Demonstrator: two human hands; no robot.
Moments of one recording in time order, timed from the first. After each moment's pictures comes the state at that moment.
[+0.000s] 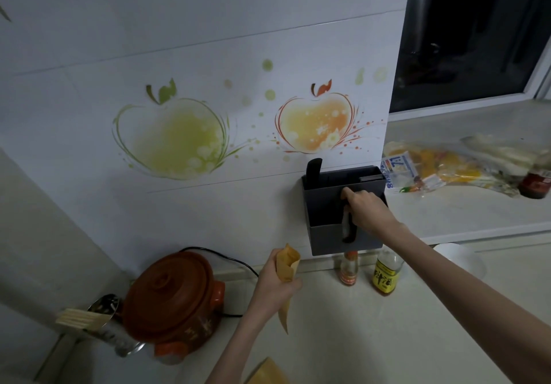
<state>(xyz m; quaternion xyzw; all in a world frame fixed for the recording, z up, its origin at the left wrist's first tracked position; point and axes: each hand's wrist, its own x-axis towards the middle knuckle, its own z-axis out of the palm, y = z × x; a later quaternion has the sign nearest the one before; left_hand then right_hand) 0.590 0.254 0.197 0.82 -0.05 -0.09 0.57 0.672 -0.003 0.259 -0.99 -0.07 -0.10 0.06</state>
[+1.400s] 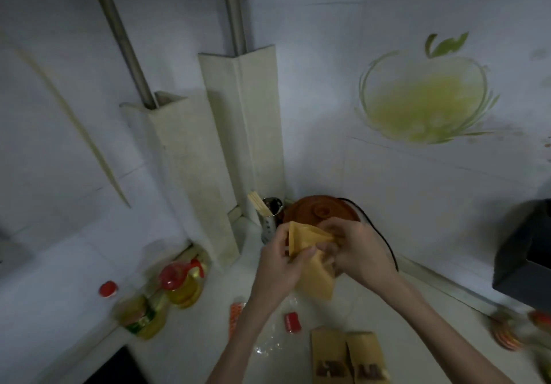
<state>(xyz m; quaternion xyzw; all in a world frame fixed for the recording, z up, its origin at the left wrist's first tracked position) 0.421 0.465 0.258 0.80 0.16 0.22 0.54 0.522 0.337 0.298 -0.84 -0.38 0.06 0.37</state>
